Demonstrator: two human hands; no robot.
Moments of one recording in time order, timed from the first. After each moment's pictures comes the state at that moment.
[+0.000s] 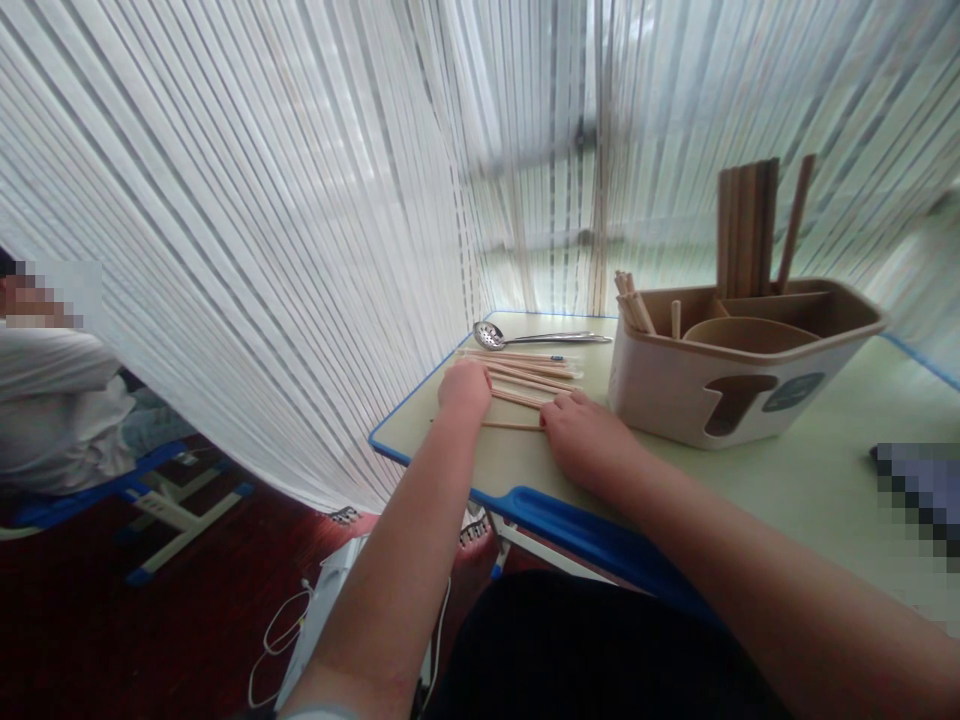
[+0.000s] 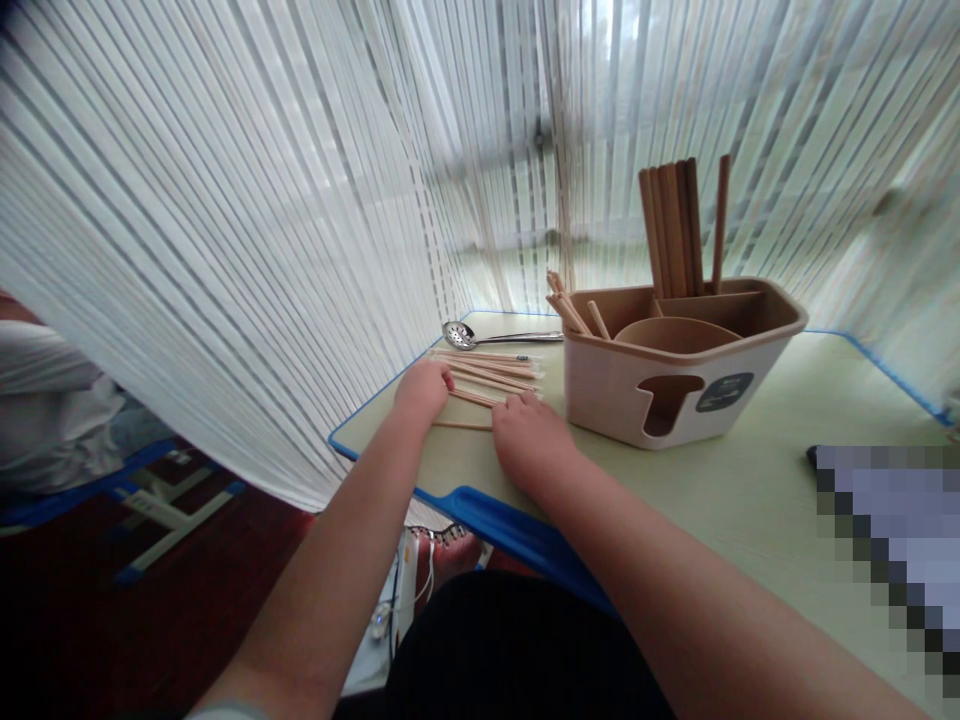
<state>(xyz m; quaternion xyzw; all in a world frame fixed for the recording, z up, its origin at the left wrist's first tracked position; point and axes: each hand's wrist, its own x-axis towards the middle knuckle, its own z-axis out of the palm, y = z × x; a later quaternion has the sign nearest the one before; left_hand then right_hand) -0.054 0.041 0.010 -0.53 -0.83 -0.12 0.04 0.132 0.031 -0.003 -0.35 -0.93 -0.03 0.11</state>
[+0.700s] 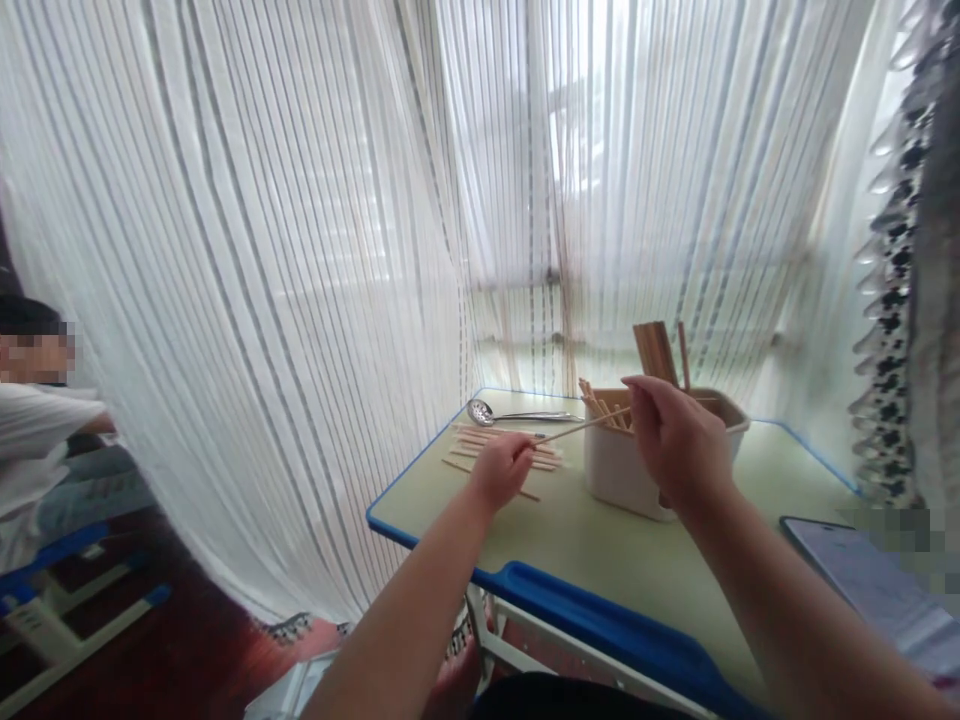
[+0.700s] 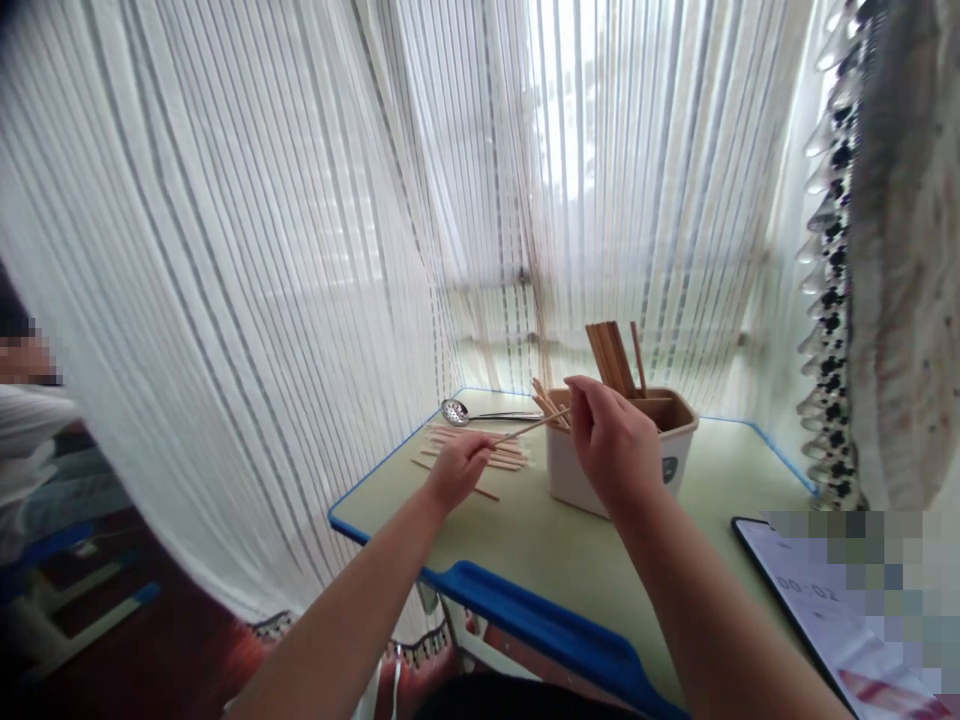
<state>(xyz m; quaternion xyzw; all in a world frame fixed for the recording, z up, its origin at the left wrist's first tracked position) -0.016 0.036 0.004 -0.74 -0.50 -0.45 -0.01 0.214 0.045 0.080 -0.36 -0.70 -0.19 0.59</state>
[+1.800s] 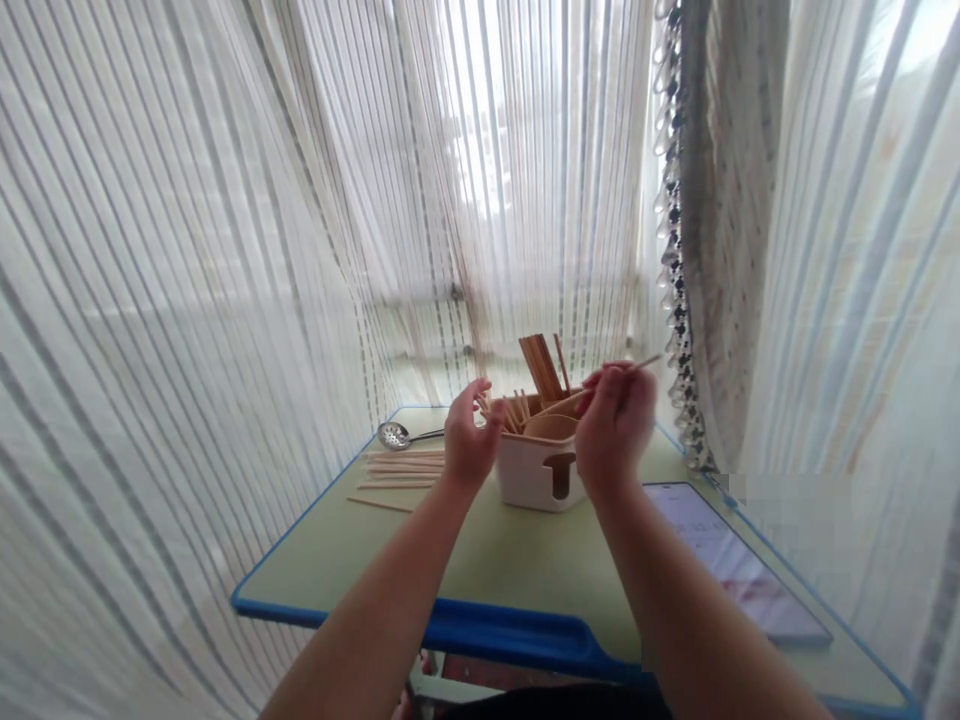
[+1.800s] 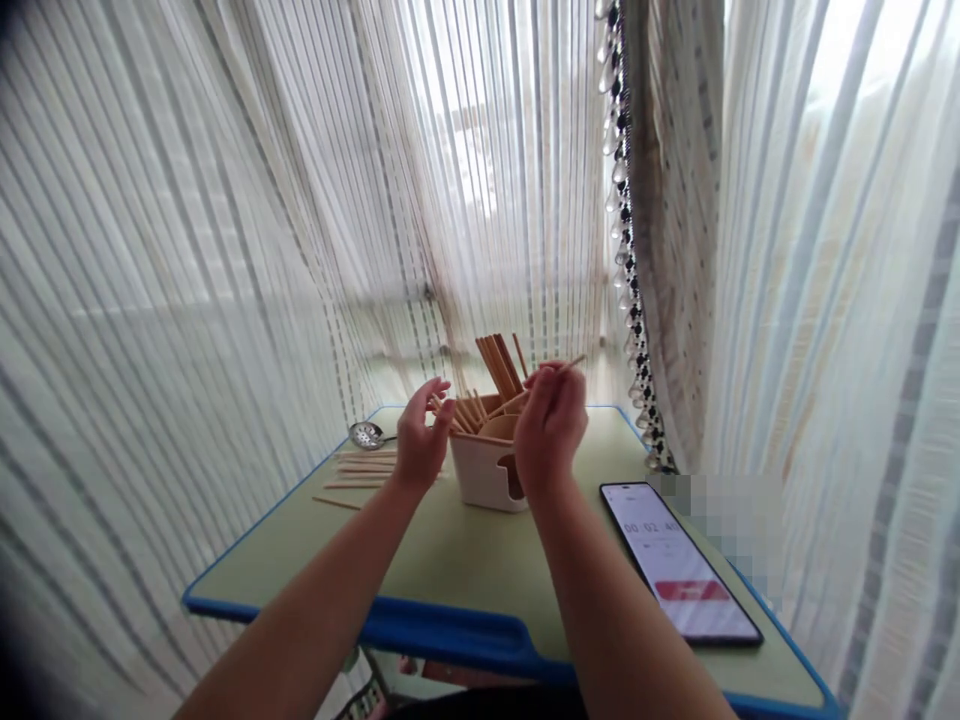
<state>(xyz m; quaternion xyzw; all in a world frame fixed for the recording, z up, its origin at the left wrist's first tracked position) 0.084 0.075 0.057 -0.65 -0.39 -0.65 0.02 0.238 0.046 0.098 -0.34 -0.48 0.03 0.81</state>
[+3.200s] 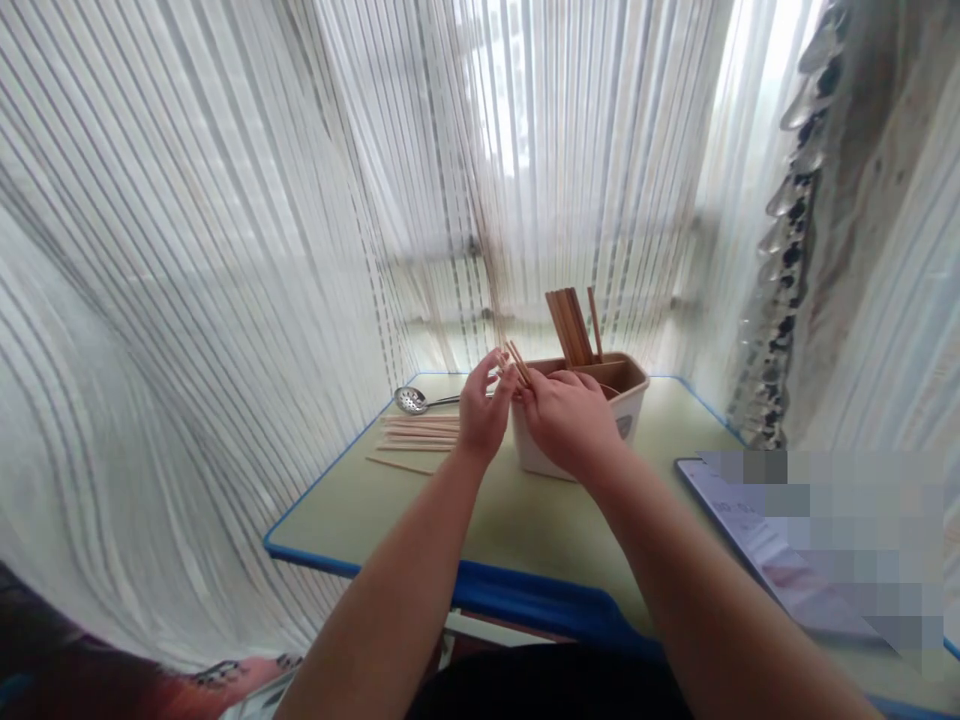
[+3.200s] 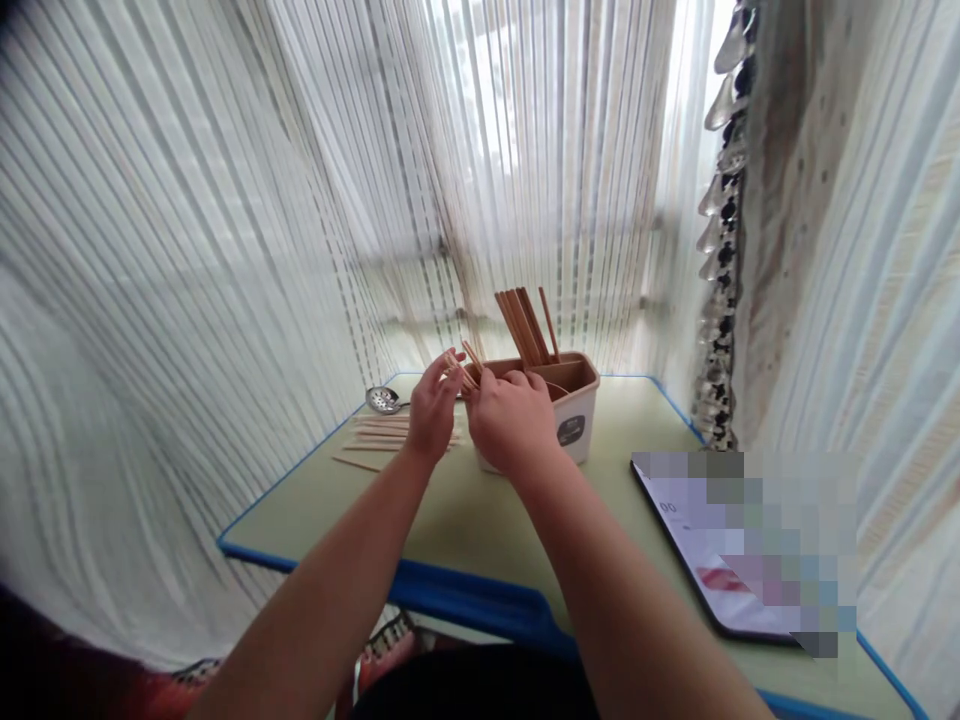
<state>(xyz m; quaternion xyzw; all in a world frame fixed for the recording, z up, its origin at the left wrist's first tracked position) 0.078 0.087 0.042 -0.62 -0.36 -0.68 -0.15 0.207 0.046 0.075 -0.50 -0.80 -0.14 0.32</state>
